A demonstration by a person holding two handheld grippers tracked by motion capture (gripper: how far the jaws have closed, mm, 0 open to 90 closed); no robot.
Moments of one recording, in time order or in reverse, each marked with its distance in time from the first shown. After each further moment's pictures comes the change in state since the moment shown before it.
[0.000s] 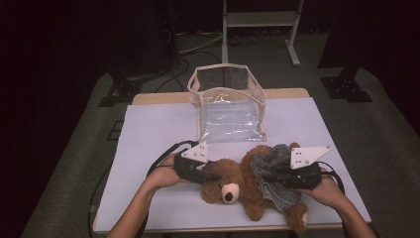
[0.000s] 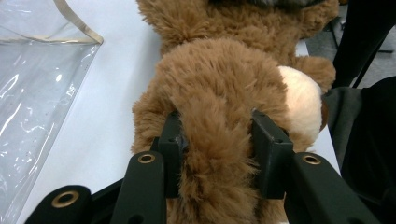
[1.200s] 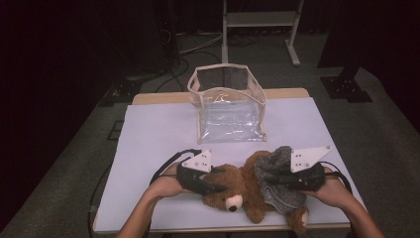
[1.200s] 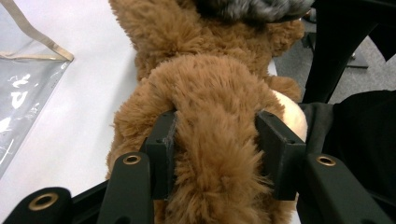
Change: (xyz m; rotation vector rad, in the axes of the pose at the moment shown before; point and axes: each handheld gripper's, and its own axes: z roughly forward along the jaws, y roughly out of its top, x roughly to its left) left arm -0.020 0.006 0.006 -0.061 -0.059 -0.013; right arm 0.011 0.017 -0.009 0.079 -0.001 -0.079
